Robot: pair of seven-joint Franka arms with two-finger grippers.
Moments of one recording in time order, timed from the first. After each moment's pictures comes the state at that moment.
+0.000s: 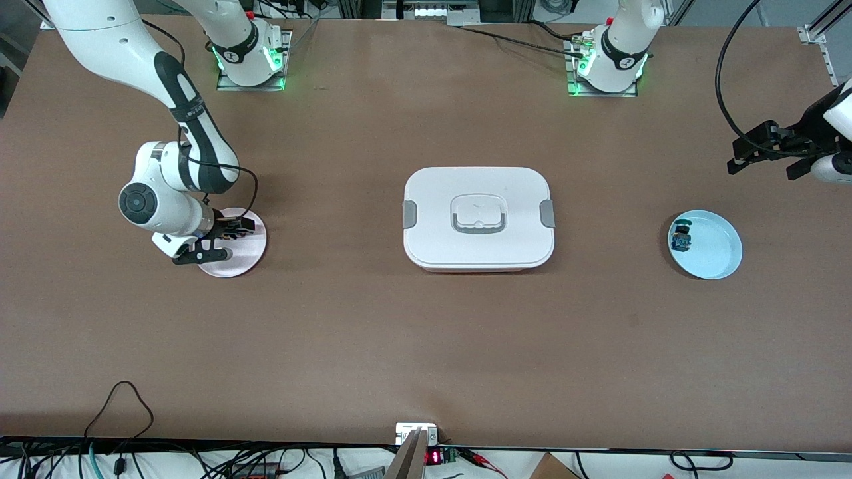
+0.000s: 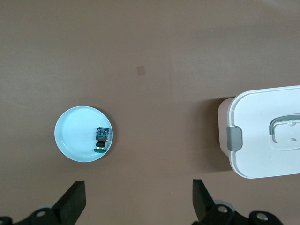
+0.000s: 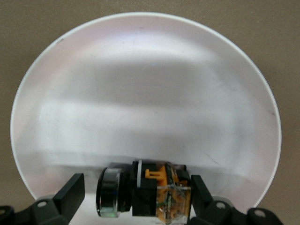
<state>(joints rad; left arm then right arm) 0.06 0.02 -0.04 -1.55 -0.06 1.58 0.07 0.13 0.46 -0.08 -2.14 0.08 2.42 -0.11</state>
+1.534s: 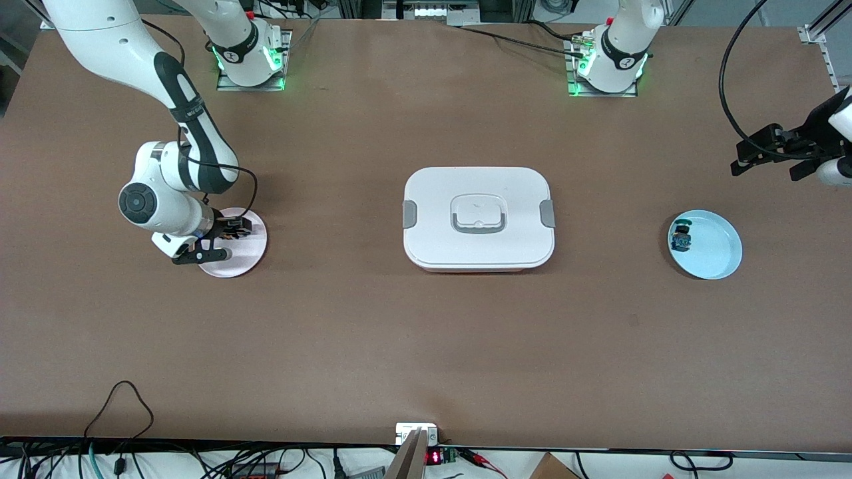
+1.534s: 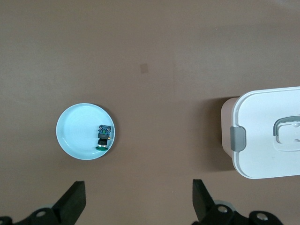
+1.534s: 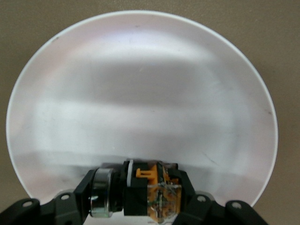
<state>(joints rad) 0.07 0.03 -0.04 -1.55 -0.06 1.57 0.07 0.13 0.46 -0.08 -2.14 0.08 2.42 -0.11</state>
